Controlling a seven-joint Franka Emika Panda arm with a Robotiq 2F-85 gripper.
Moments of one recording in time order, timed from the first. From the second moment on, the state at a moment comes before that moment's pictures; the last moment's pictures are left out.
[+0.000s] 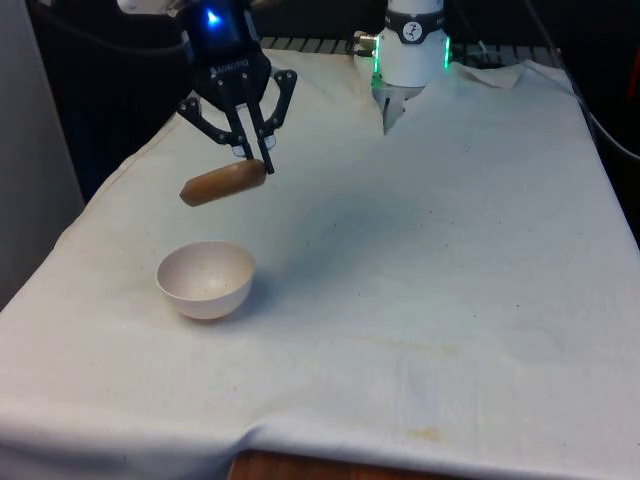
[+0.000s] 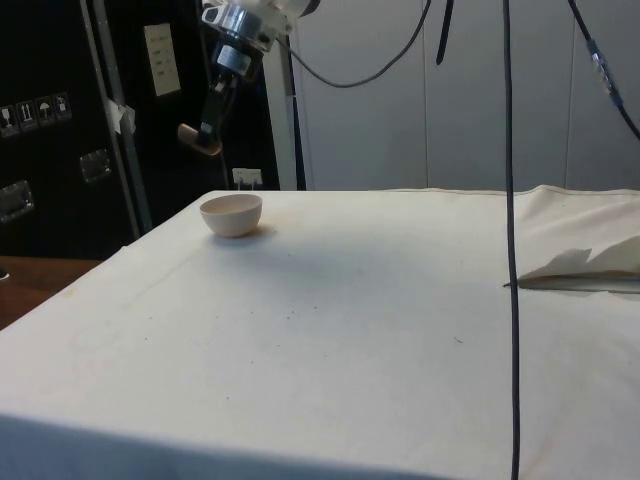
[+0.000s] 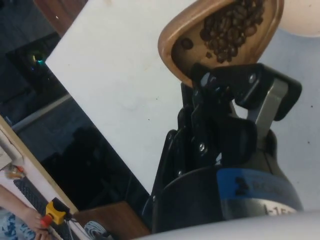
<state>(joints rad) -0.05 0.55 -0.28 -1.64 0.88 2.33 -1.17</state>
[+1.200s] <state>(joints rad) -0.05 0.55 -0.29 -1.64 0.95 2.33 -1.01</state>
